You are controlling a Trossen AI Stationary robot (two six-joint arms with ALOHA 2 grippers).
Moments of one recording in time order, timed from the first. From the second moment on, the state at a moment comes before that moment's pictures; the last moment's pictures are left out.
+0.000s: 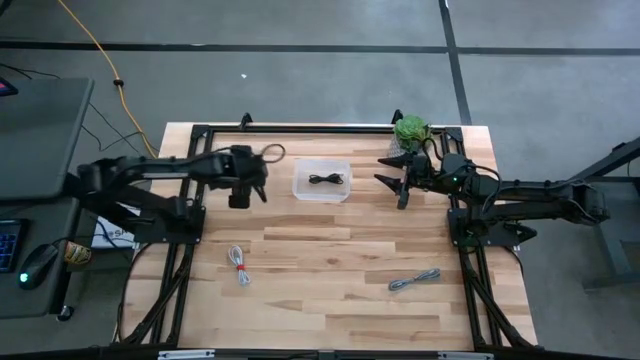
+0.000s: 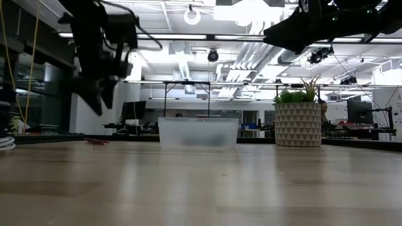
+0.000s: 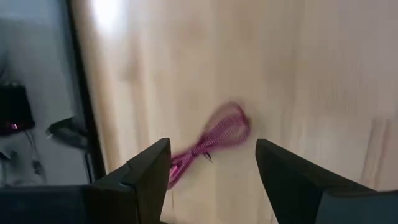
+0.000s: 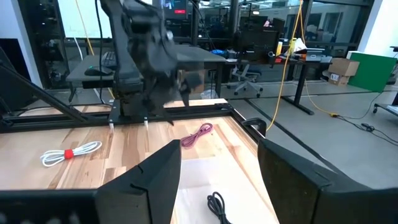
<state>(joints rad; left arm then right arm) 0.43 1.28 0.77 -0.84 -0.42 0.45 -0.25 0.81 0.41 0.38 0.01 -0.06</state>
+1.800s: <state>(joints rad) 0.69 1.65 0.92 -0.80 -0.25 0.77 -0.25 0.82 0.41 0.36 0.01 -0.03</state>
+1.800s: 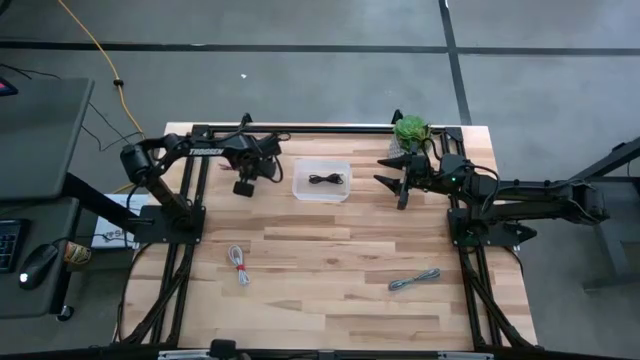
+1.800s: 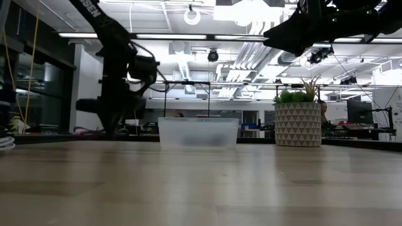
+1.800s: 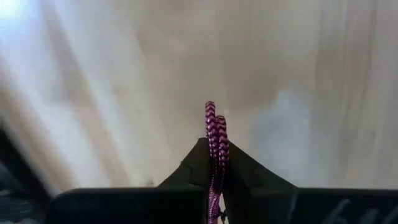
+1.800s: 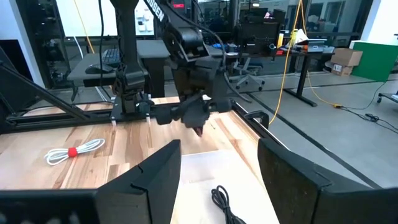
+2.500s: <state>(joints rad) 0.54 1.14 0.89 0.00 0.16 0.32 -0.25 0.82 0.41 0.36 0.01 -0.03</state>
